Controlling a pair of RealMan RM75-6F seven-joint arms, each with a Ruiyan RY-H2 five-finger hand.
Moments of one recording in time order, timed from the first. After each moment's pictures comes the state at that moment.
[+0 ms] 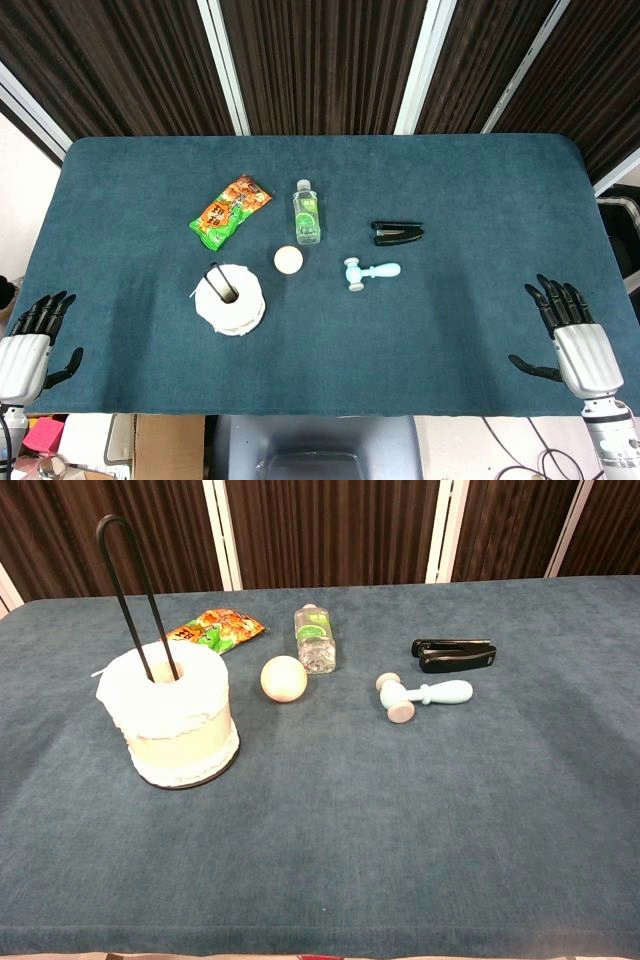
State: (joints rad) left arm -0.11 -1.14 -0.04 -1.59 1.49 1.45 0.05; right arm 0.09 -1.15 0.03 -1.53 -1.61 1.52 0.02
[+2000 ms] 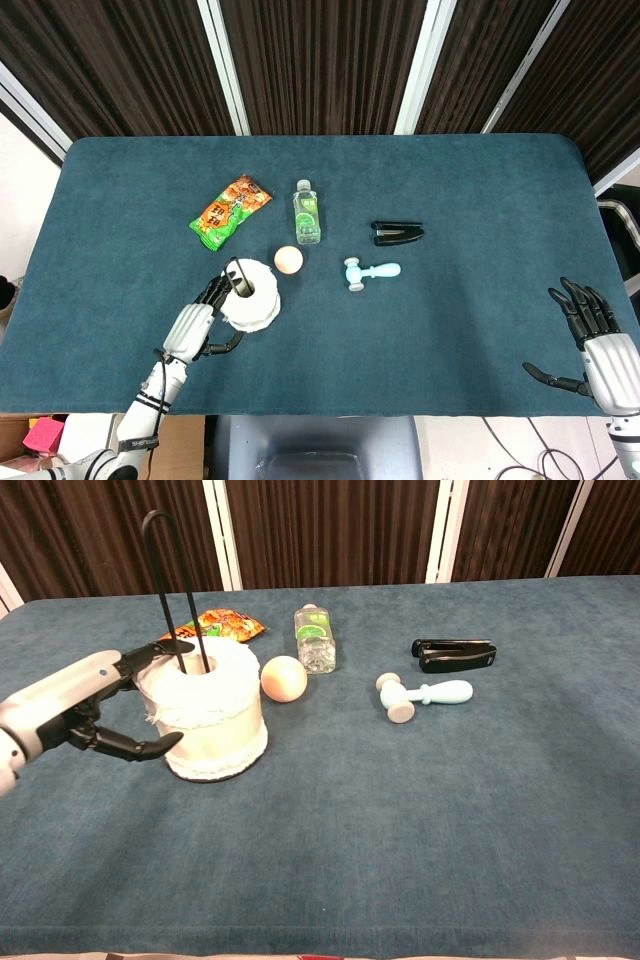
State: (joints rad) left arm -0.45 -1.59 -0.15 -1.58 1.36 1.11 -0.04; right arm 0.05 -1.09 0.01 -1.53 -1.69 1.65 0.23
